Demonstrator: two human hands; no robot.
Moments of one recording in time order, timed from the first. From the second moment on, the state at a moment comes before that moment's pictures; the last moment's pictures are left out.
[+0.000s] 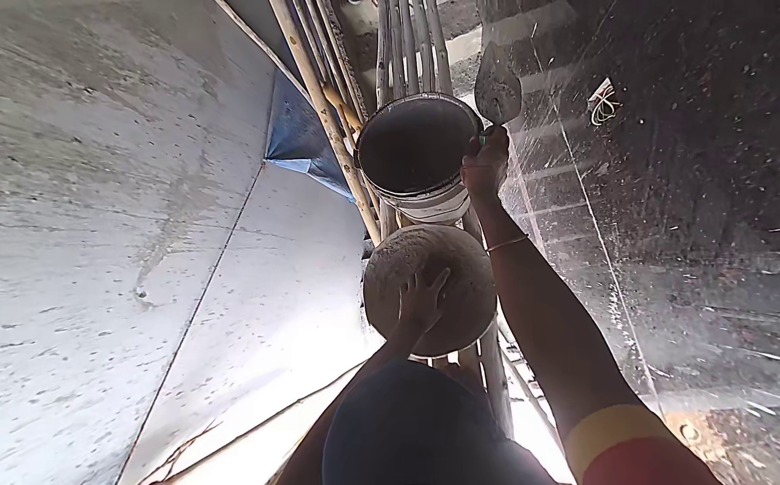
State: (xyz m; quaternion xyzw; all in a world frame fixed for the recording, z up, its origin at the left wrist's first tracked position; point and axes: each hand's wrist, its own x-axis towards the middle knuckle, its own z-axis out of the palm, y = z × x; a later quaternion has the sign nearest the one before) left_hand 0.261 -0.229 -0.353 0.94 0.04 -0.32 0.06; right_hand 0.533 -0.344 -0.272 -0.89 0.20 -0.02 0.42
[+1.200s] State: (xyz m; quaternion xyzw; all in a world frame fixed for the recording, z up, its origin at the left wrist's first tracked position) left_hand 0.108 -0.071 -0.205 0.25 0.05 0.10 0.96; right_hand 0.315 -0.332 -0.180 -0.87 -0.25 -0.11 0.40
